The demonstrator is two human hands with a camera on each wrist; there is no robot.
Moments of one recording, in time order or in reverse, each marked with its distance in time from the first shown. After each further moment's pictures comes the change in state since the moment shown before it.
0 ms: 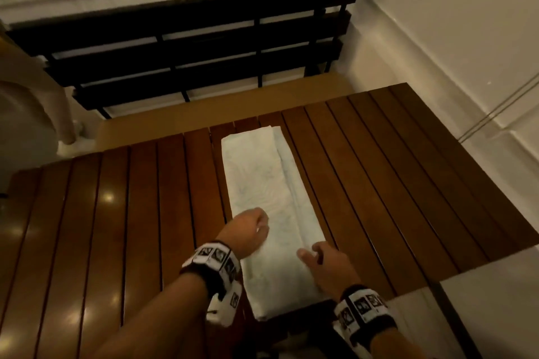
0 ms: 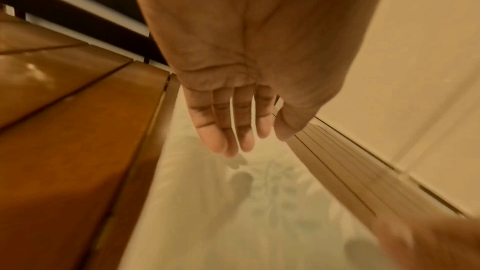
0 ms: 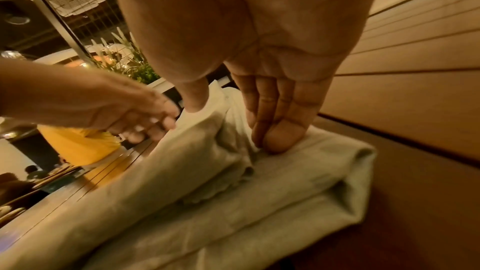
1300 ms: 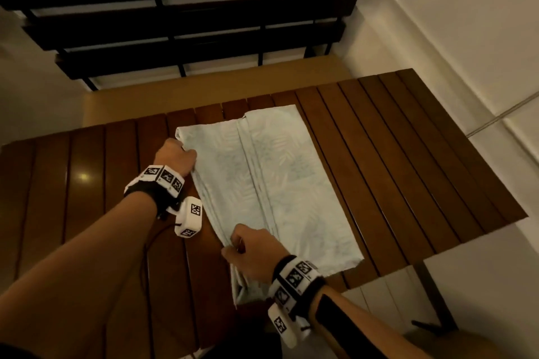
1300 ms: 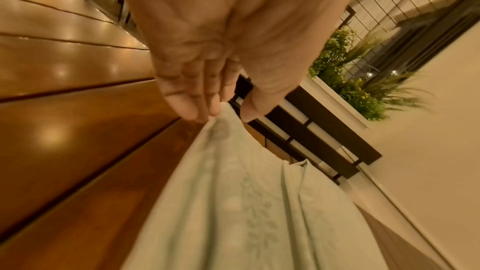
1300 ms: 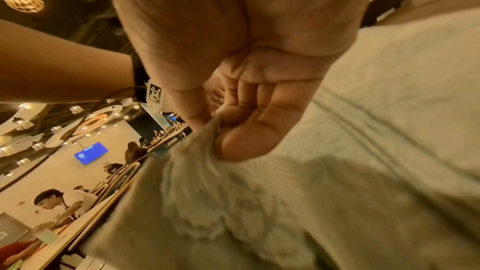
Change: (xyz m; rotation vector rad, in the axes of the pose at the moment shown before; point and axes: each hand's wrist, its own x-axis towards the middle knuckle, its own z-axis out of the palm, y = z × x) left_hand 0.021 -0.146 -0.149 -0.206 0.396 -0.535; right_hand -0.047 -0.155 0.118 -0.133 -0.231 -0.365
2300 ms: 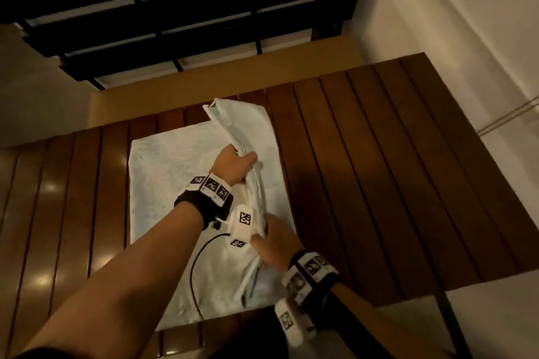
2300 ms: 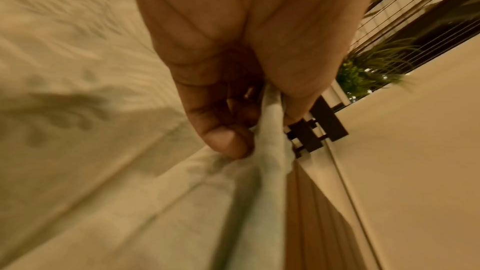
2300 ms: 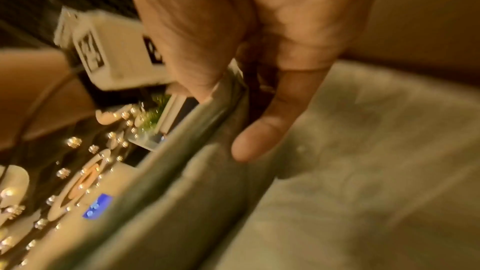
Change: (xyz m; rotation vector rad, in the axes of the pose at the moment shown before) left_hand -0.059 0.197 0.173 -0.302 -0.204 0.032; right_hand 0.021 0.157 -0.143 0.197 -0.007 0.168
